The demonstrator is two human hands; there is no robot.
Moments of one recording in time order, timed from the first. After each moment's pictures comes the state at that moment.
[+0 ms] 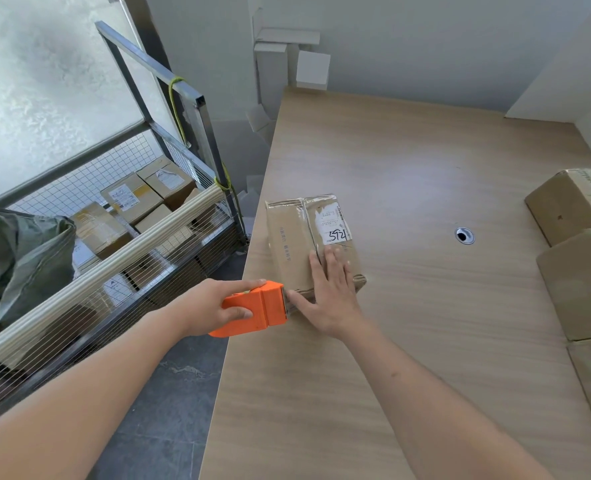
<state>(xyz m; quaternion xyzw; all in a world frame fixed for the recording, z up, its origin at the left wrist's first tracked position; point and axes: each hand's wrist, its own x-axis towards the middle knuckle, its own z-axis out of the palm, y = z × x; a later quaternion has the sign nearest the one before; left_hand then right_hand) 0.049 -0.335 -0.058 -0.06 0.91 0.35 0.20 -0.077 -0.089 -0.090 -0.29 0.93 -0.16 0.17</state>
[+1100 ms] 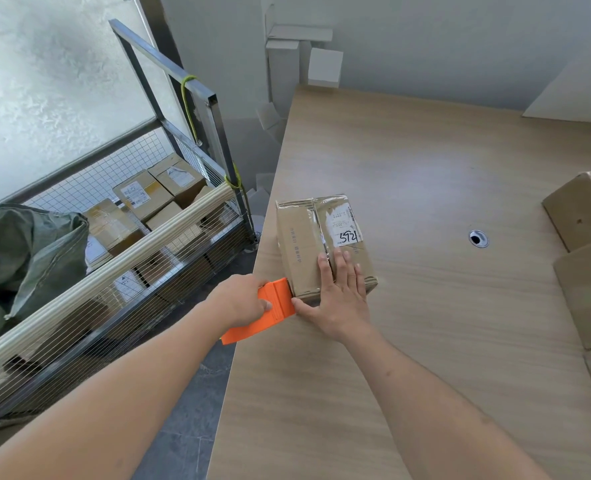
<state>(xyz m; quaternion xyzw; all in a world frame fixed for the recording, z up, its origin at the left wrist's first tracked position) 0.016 -0.295 -0.042 -0.21 0.91 0.22 0.28 -0.072 -0.097 -0.099 -0.27 0.95 -0.11 0.14</state>
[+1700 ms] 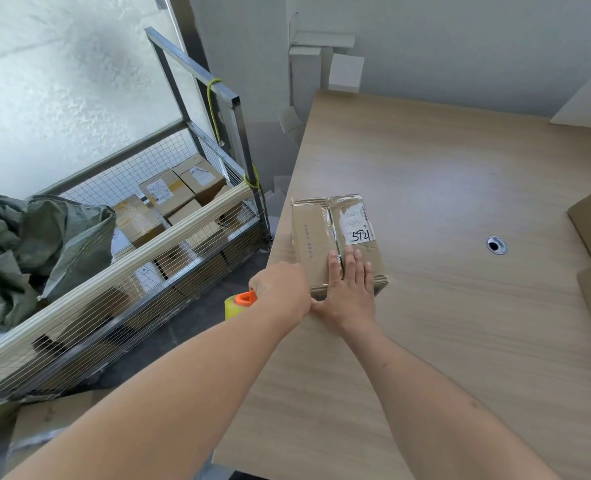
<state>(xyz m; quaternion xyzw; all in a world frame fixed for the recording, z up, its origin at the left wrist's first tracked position) -0.013 -0.214 -0.003 -0.31 0.92 0.04 0.25 -0.068 -0.106 -0.097 -0.25 0.96 -0.07 0.13</state>
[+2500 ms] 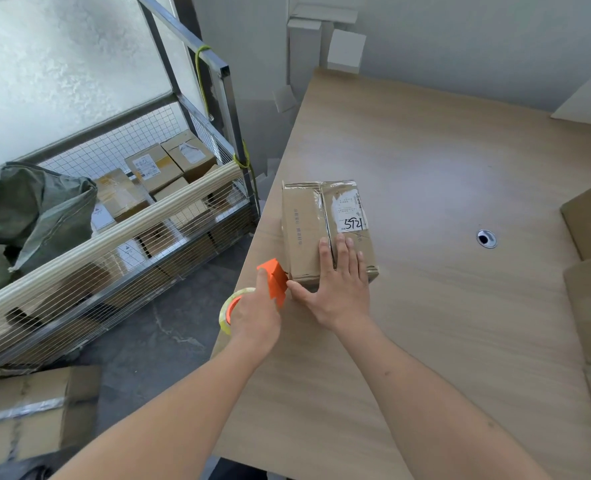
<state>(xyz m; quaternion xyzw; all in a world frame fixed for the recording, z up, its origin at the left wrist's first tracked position) 0.047 -0.185 -0.095 -0.41 0.87 0.24 0.08 -0.070 -0.077 -0.104 -0.29 0.95 -0.09 0.07</state>
